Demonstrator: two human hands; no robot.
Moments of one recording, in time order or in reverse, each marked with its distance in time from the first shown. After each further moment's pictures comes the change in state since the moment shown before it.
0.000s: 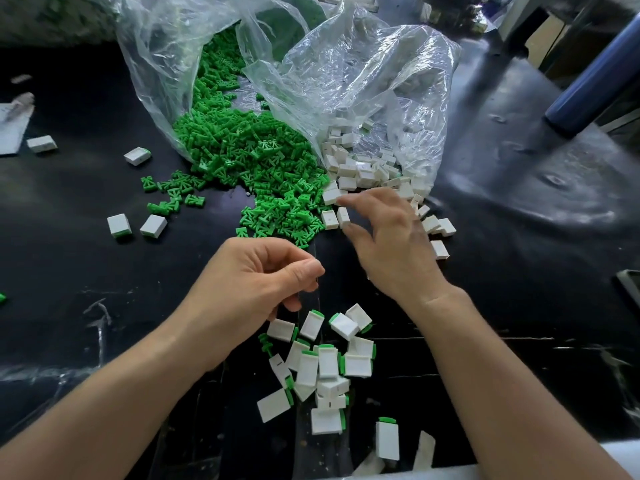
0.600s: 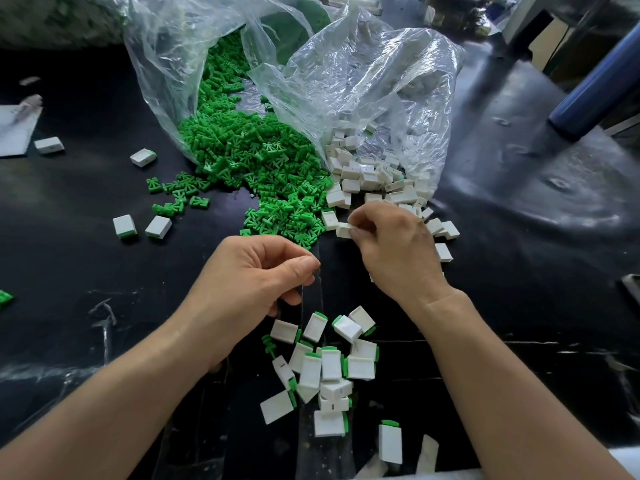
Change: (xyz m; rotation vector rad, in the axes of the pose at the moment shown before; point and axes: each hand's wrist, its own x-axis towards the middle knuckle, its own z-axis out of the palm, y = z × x) left_hand 0.005 -0.005 -0.001 -0.001 0.091 -0.014; right_hand 0.002 0.005 0.006 -0.056 0.041 0.012
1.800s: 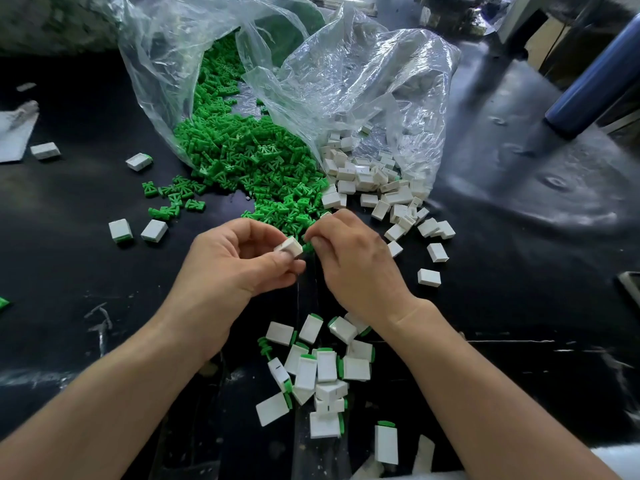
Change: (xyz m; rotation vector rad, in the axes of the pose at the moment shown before) left_hand 0.003 0.007 -0.001 -0.331 0.066 -0.040; right_hand -0.013 -0.024 0.013 0.131 -0.108 -0.154
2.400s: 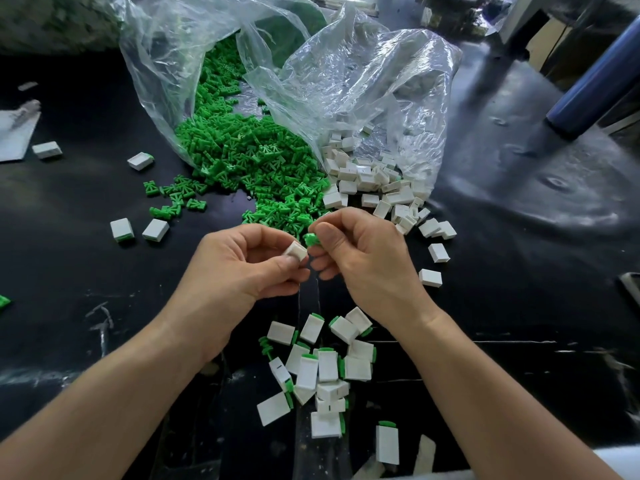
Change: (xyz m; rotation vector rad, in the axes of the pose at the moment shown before) left_hand 0.000 -0.002 0.000 0.058 -0.037 -0.025; right_hand -0.005 -0.007 -0.012 0.632 0.026 0.174
